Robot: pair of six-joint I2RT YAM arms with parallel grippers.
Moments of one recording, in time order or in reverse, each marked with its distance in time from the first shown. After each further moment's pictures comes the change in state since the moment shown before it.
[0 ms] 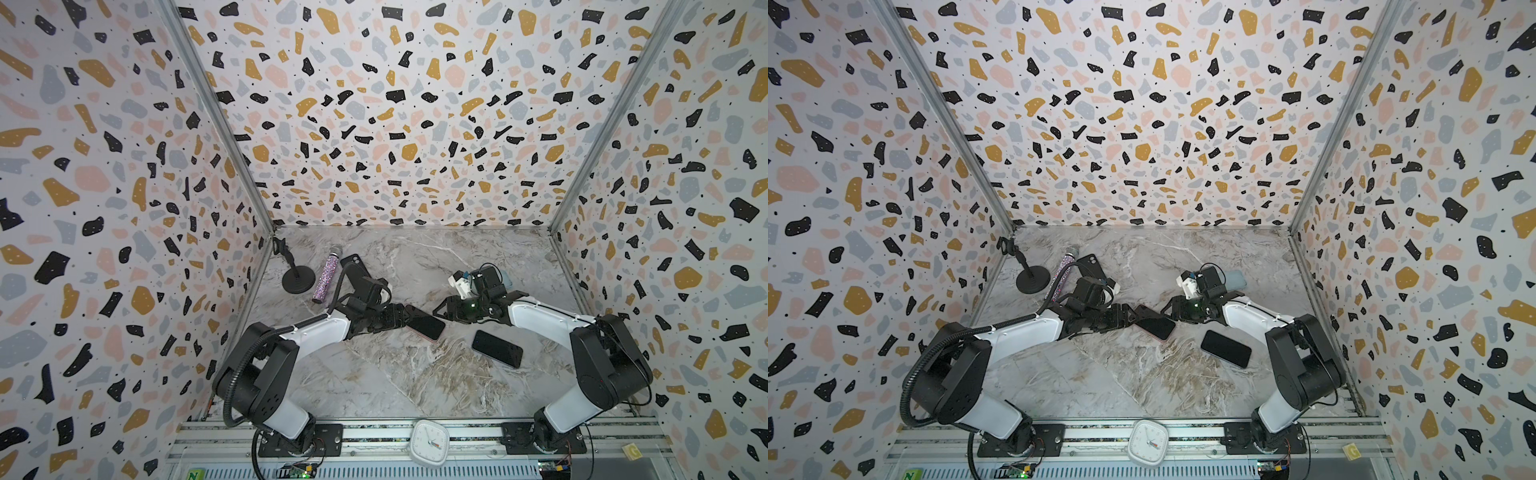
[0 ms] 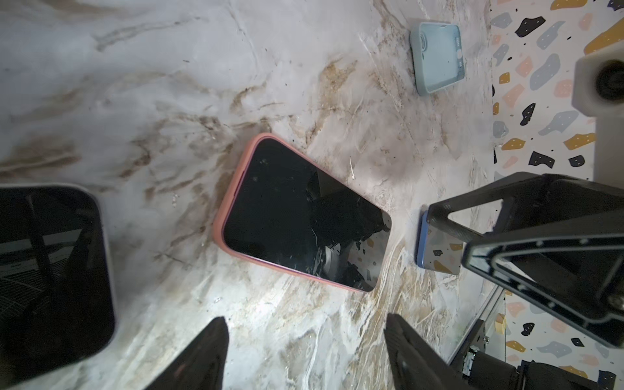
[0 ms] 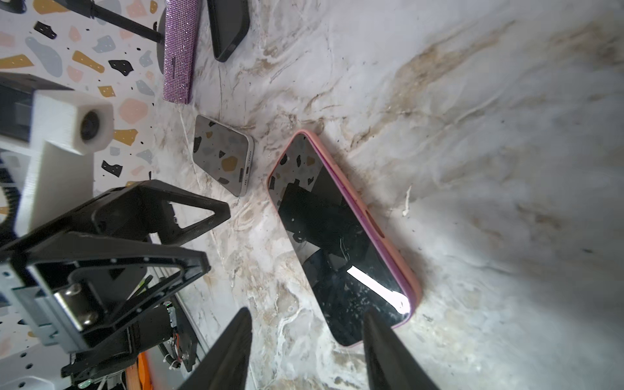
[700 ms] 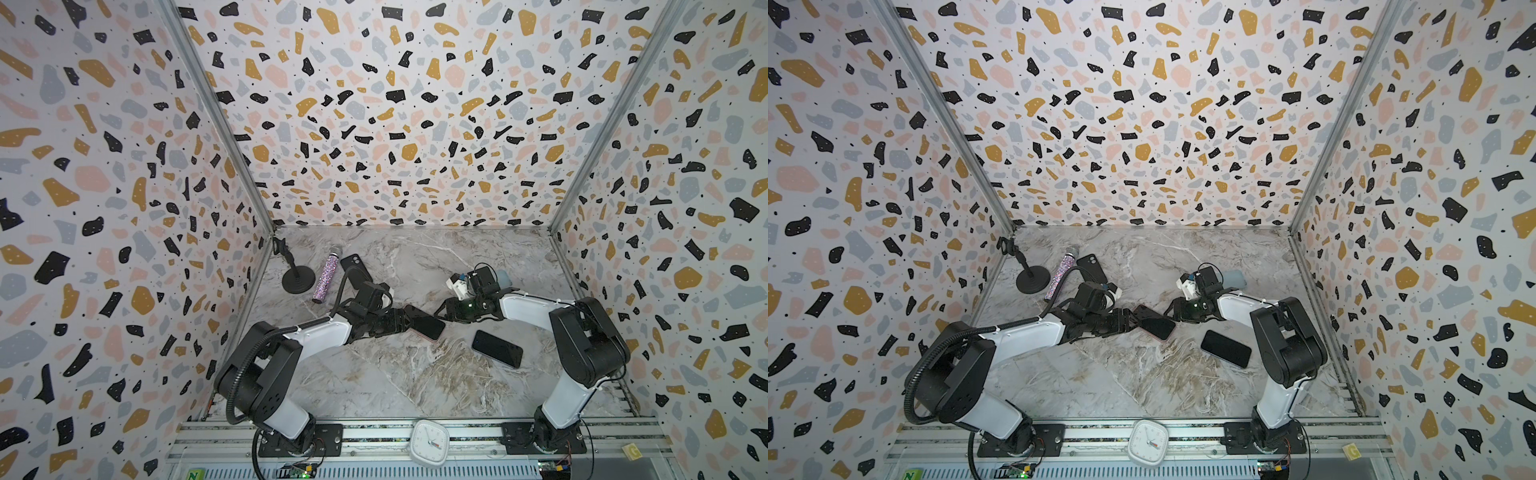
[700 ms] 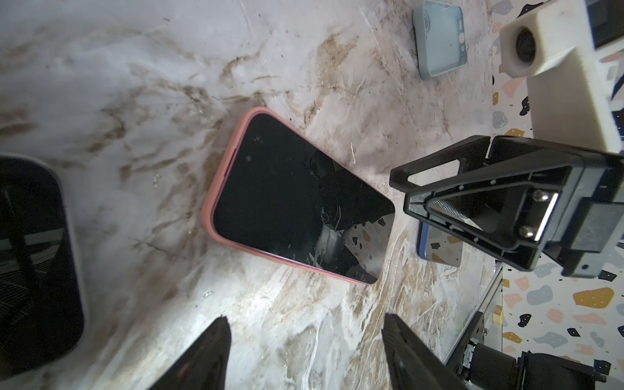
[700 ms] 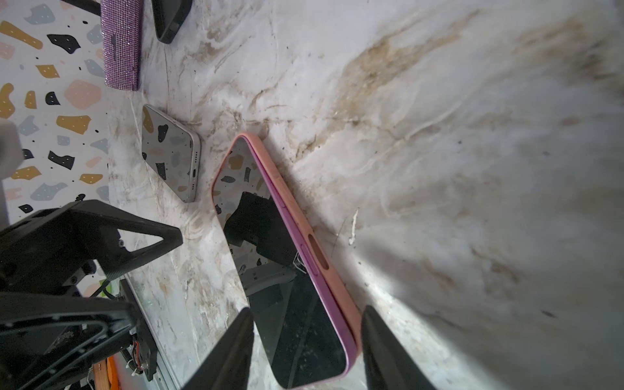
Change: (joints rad) left arm -0.017 0.011 -0.045 0.056 0.016 -0.013; right arm -0.024 0.144 0.038 0.014 -0.010 -0.092
